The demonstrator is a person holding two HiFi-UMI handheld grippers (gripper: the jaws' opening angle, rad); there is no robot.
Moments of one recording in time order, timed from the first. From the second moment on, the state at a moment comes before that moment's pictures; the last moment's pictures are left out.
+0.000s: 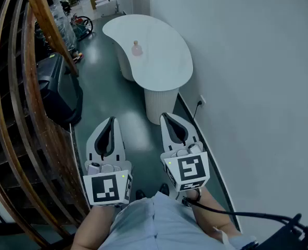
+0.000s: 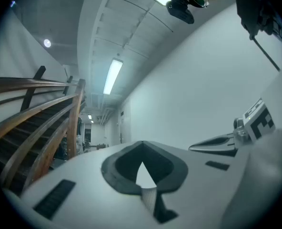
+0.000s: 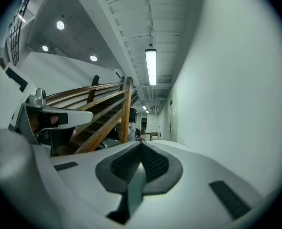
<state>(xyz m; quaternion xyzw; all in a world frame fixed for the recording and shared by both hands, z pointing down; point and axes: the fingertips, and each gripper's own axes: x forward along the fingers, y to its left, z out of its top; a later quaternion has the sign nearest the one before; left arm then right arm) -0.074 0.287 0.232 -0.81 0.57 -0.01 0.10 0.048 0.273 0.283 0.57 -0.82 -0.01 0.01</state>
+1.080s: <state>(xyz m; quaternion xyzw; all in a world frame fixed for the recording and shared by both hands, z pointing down) -0.061 0.257 0.256 -0.78 0.62 -0.02 0.07 0.070 0.220 0.310 0.55 -0.84 0.02 0.02</state>
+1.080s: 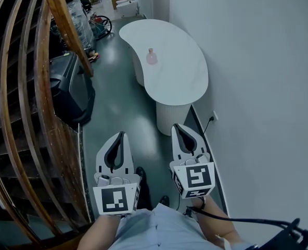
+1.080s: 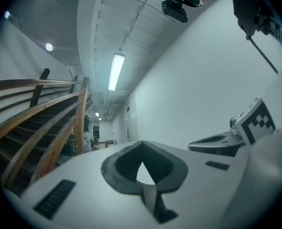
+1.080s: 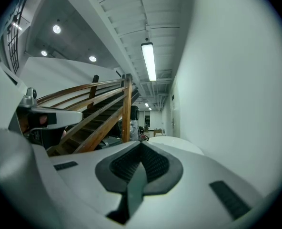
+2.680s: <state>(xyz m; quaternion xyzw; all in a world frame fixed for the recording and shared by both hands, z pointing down) -0.122 -0.071 0.260 -0.82 0.56 -0.02 0.08 0.019 -0.098 0.311 0.60 -0.80 0.02 0.03</state>
